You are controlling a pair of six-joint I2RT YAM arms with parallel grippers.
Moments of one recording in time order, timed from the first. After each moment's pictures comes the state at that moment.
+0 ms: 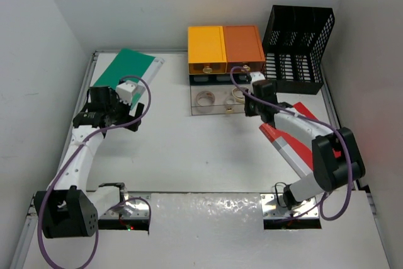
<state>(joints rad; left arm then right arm) 0.07 1.06 0.86 -0.63 0.25 0.37 0.34 1.51 0.86 -0.07 0.05 0.16</state>
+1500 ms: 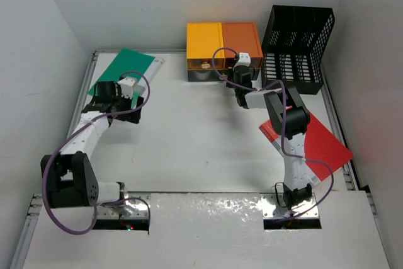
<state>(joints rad) 0.07 1.30 0.86 -0.45 0.16 0.29 0.33 2.25 1.31 0.60 0.20 0.27</state>
